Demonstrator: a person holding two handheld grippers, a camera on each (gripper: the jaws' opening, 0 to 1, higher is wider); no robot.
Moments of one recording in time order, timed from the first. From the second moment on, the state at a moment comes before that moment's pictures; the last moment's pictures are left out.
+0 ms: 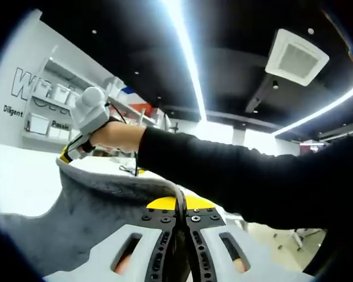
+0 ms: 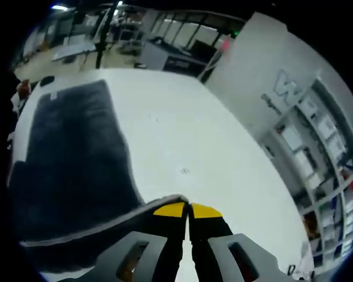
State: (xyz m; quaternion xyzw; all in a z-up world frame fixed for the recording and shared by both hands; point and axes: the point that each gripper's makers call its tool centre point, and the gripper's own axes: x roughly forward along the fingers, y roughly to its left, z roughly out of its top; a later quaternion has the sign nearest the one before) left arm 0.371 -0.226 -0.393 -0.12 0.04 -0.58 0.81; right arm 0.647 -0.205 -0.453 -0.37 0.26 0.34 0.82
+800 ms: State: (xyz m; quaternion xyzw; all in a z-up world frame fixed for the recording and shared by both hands) left arm 0.401 -0.288 -0.420 -0.14 0.06 -0.54 0.82; right arm 0.685 -0.252 -0.468 -0.39 0.21 0.28 0.85
